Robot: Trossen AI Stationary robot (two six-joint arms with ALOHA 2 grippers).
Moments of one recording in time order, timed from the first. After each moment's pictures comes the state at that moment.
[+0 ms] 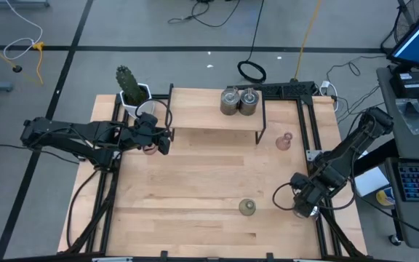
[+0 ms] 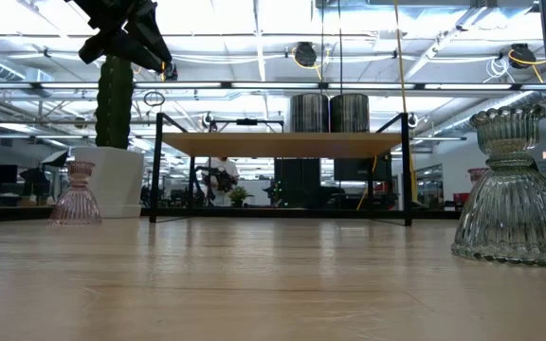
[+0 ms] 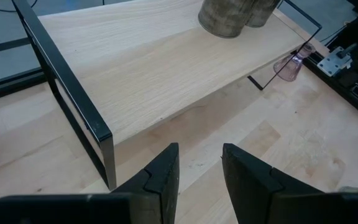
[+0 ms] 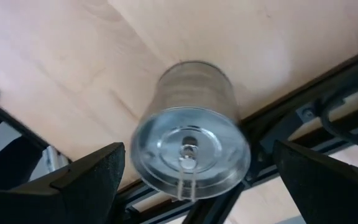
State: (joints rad) left arm -0.07 1.01 0.95 -0.68 -0.55 -0.82; right arm 0.80 1.12 0.84 -1.17 -0.23 1.51
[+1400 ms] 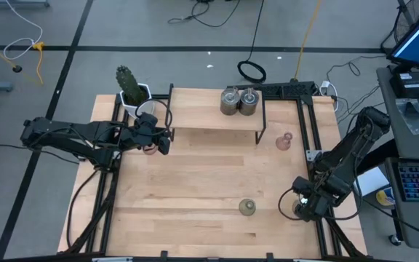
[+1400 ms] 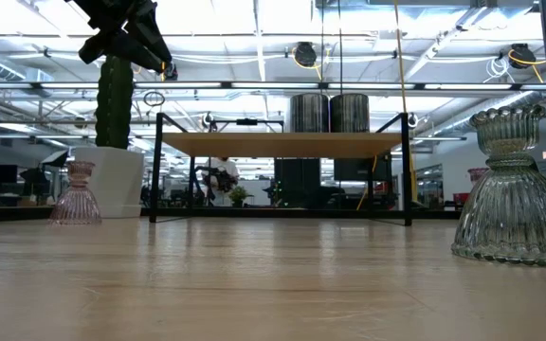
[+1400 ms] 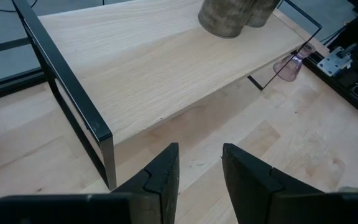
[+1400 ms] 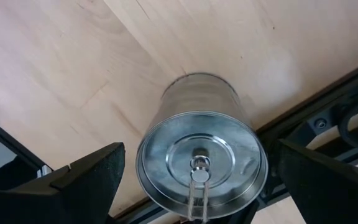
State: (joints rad) left arm -0.07 1.01 0.95 -0.68 -0.55 -0.82; right arm 0.94 1.16 0.84 -1.13 -0.10 1.65
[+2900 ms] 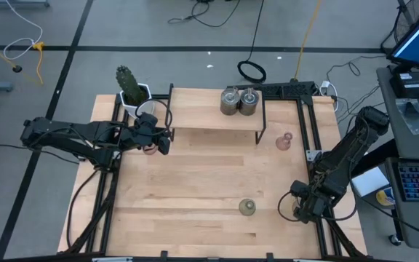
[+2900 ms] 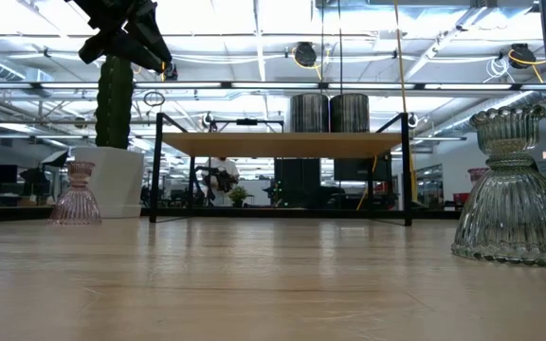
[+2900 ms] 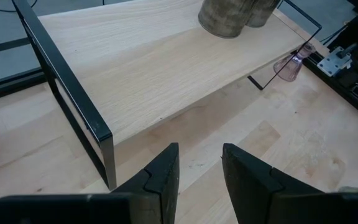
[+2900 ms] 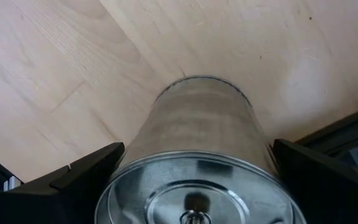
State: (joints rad) left arm -0.07 1.01 0.95 -0.68 -0.55 -0.82; right arm 0.97 1.16 0.66 -0.92 -0.11 1.64
